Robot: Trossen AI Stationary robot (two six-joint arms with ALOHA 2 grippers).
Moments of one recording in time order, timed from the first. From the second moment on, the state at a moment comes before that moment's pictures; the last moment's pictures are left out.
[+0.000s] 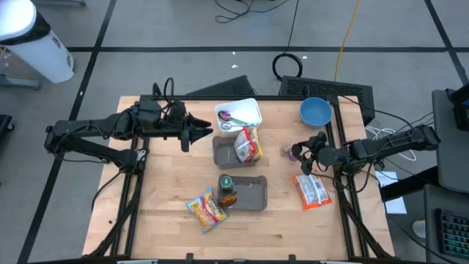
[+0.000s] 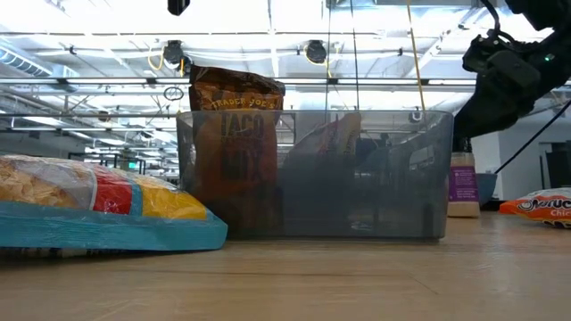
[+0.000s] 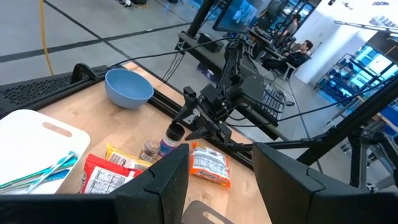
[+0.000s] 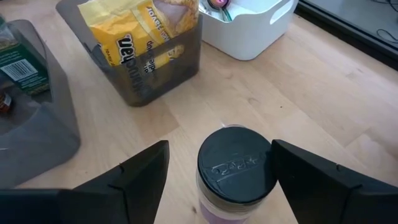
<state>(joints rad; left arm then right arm) 0.06 1.04 1.10 -0.24 -0.05 -0.55 0.20 0.60 0.37 -0.52 0.52 0.58</state>
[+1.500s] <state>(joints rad) 0.08 1.04 1.10 -0.24 -0.05 -0.55 0.20 0.74 0.44 -0.59 0.57 0.47</state>
